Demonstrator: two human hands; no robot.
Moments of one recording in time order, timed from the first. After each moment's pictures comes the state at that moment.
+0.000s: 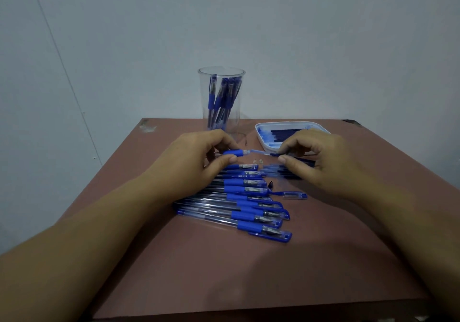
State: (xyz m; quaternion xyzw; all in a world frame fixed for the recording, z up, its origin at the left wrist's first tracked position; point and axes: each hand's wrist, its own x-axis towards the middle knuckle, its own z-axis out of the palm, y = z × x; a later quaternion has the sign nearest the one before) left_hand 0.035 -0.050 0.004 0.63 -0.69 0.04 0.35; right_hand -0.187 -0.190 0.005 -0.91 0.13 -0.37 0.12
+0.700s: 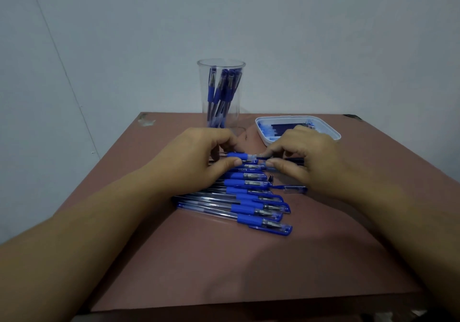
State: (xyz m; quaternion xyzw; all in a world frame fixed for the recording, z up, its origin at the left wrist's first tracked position) left_hand 0.030 -0.050 0.005 0.63 -0.71 0.02 0.32; right_hand -0.177 -0.191 -0.001 -0.94 0.08 -0.32 0.06
